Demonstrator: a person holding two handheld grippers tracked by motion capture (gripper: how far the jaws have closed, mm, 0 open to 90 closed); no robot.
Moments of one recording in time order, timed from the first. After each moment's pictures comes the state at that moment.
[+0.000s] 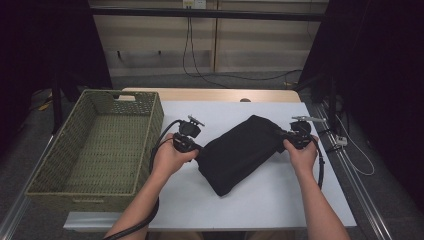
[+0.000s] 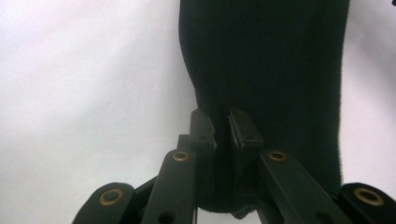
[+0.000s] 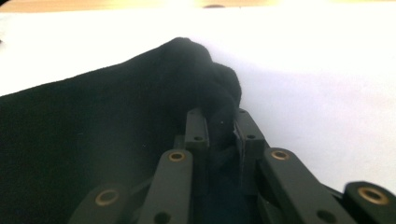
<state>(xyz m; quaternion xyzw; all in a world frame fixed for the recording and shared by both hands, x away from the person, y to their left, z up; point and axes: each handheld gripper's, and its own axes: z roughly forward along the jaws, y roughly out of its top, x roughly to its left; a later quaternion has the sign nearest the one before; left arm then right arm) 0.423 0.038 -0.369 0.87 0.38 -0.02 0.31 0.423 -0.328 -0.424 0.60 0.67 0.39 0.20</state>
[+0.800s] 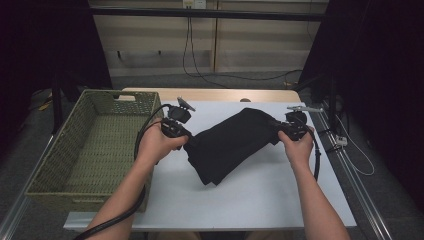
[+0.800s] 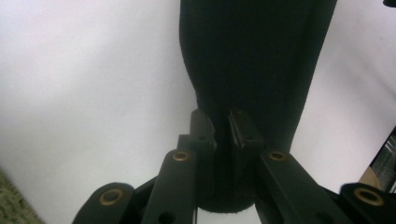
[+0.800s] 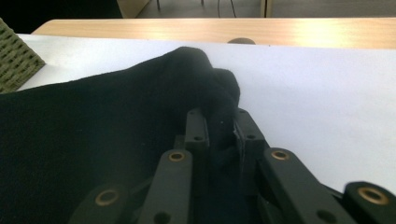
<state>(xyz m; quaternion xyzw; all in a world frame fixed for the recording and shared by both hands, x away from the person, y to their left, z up) 0.431 0.061 -0.317 0.88 0.39 -0.03 0.28 0.432 -0.305 -0.391 0.58 0.67 0.41 0.20</state>
